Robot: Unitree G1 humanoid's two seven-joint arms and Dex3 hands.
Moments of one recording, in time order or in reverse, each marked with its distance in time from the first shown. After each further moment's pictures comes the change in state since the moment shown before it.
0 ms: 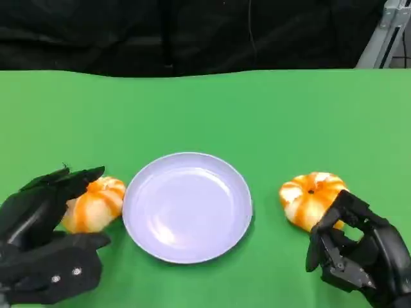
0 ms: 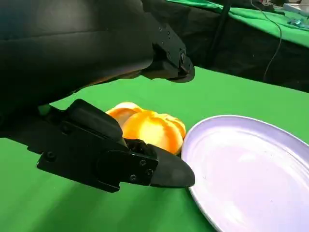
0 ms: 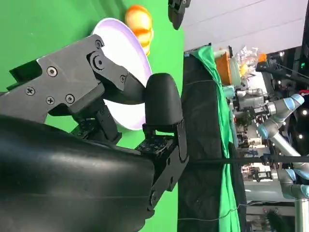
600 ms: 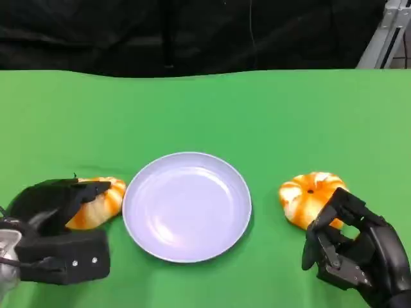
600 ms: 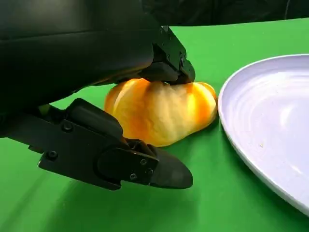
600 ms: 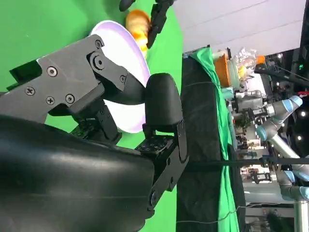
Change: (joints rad) left arm -0.305 0.028 -0.248 0.549 0.117 -0.140 0.177; right arm -0.006 0.008 0.005 -0.004 -0.008 0.004 -0.005
